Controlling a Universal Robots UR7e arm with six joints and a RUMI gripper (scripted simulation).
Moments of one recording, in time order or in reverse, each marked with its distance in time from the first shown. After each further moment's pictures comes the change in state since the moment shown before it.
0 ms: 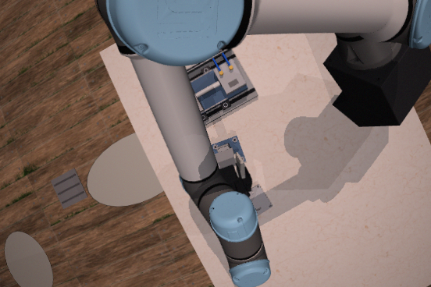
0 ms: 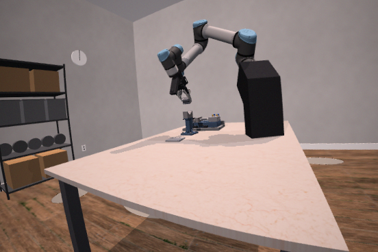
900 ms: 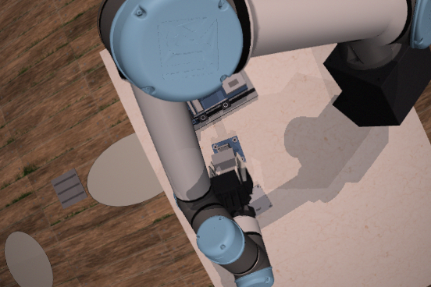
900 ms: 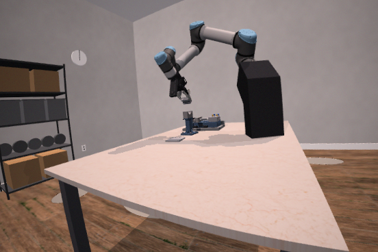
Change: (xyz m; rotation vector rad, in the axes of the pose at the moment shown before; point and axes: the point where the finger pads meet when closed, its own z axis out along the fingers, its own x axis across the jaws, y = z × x) arm 0.000 -0.001 0.000 -0.101 -0.002 0.001
